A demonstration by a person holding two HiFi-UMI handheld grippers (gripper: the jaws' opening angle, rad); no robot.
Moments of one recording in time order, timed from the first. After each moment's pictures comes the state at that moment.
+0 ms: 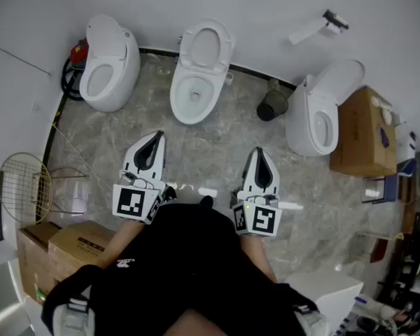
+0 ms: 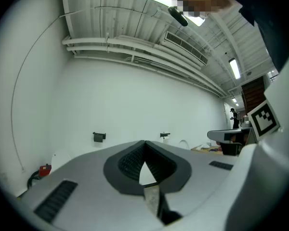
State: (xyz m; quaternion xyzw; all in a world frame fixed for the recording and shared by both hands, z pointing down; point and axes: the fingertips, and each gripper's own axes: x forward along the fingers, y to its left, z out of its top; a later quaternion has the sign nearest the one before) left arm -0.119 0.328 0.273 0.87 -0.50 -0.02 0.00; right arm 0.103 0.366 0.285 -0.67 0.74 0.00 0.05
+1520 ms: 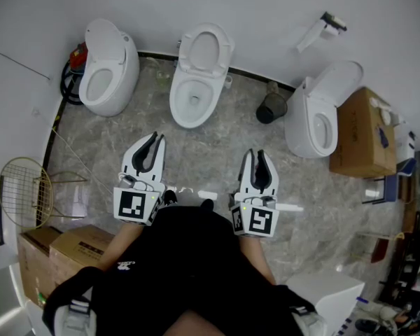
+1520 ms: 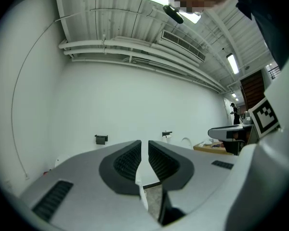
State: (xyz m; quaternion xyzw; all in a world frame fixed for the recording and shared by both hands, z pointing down) left arm -0.124 0.319 0.276 0.87 -0.50 -0.01 -0.01; right arm 0.097 0.356 0.286 -0.67 0.74 0.01 0.04
